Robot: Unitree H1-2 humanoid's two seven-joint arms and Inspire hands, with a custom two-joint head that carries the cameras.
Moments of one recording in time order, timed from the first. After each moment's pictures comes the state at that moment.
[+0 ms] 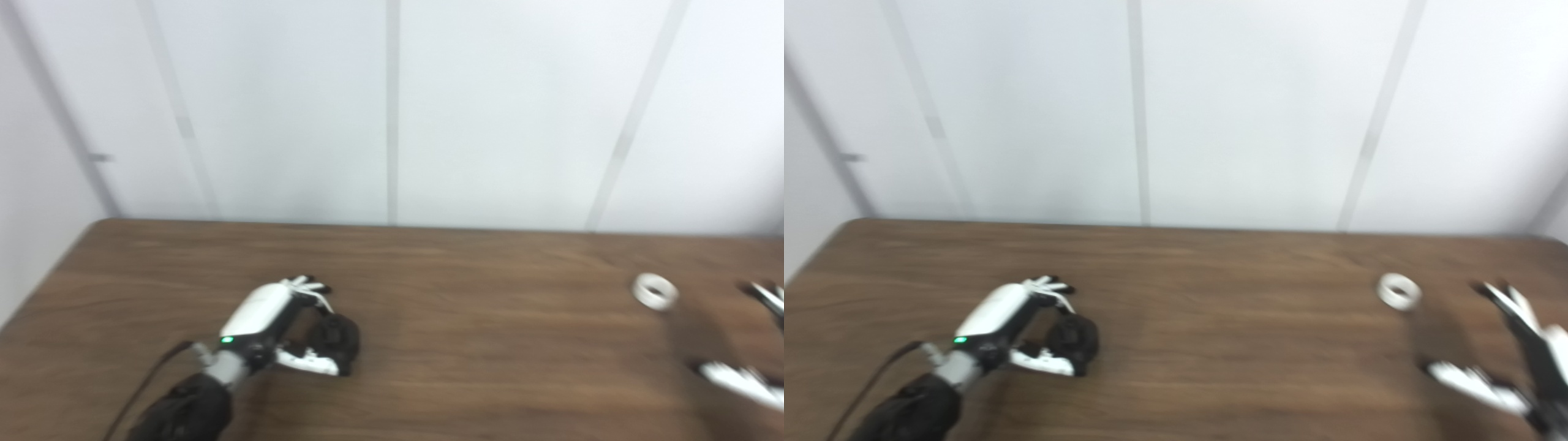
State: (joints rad) left arm -0.21 0.47 -0.25 -0.10 0.55 0.06 -0.17; right arm -0.05 -0.45 -0.21 -0.28 -0.38 0.26 0.11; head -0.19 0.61
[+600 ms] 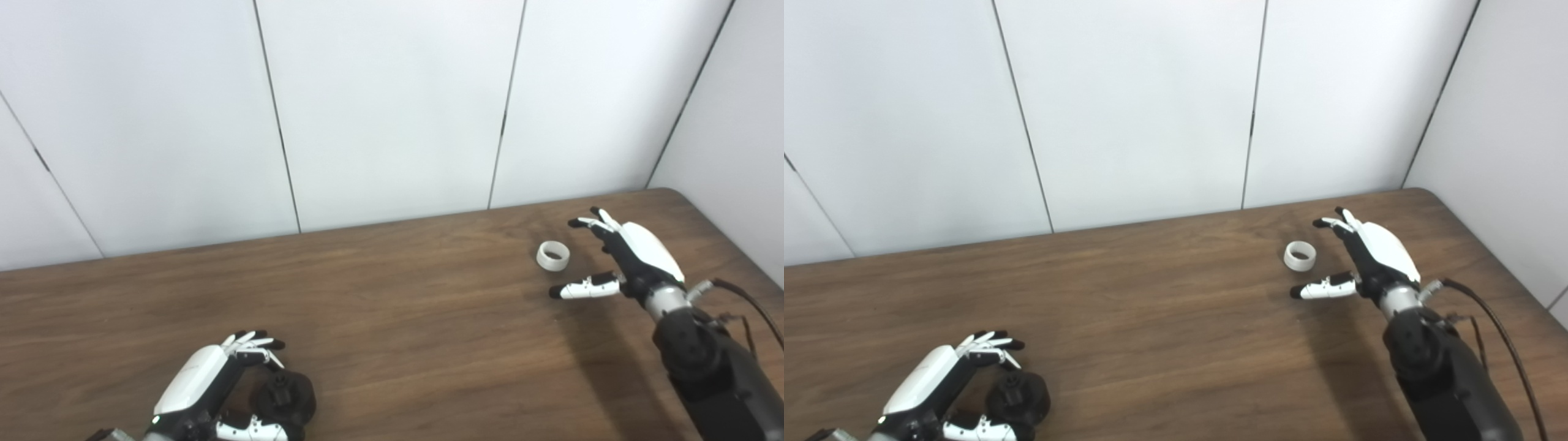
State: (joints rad) left arm -0.12 0.41 -0.25 -0.12 0.50 -0.06 -0.22; right arm -0.30 -0.56 -0.01 0.08 -0.62 0.31 0.11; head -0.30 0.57
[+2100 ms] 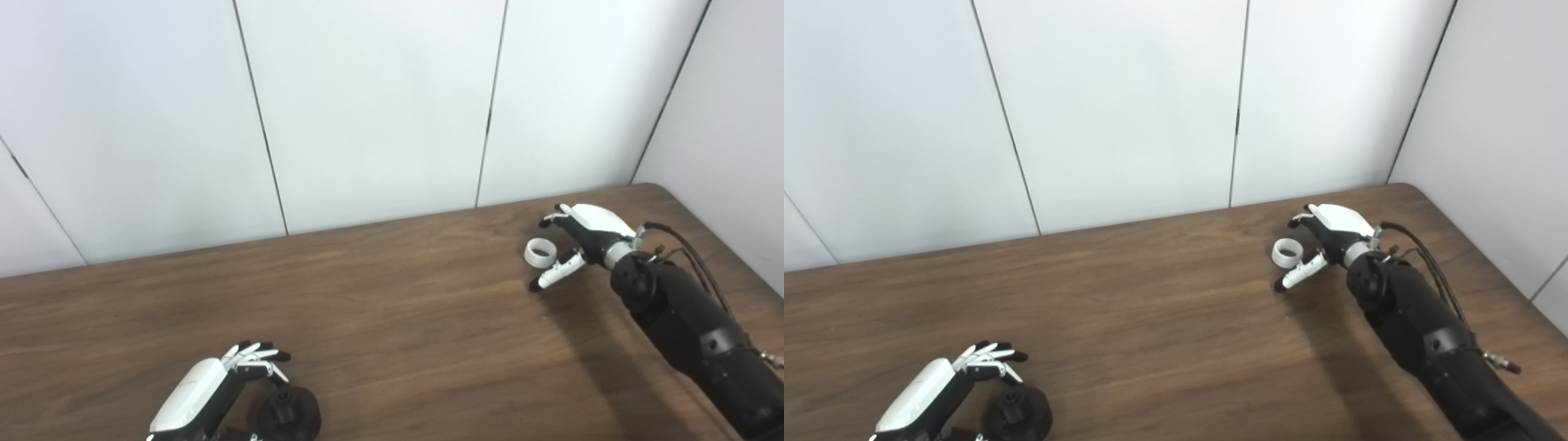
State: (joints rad) left arm -0.05 0.40 -0.20 -0.25 0.51 -0.05 -0.30; right arm -0.57 -0.64 0.26 0.39 -0.67 0.27 0.26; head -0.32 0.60
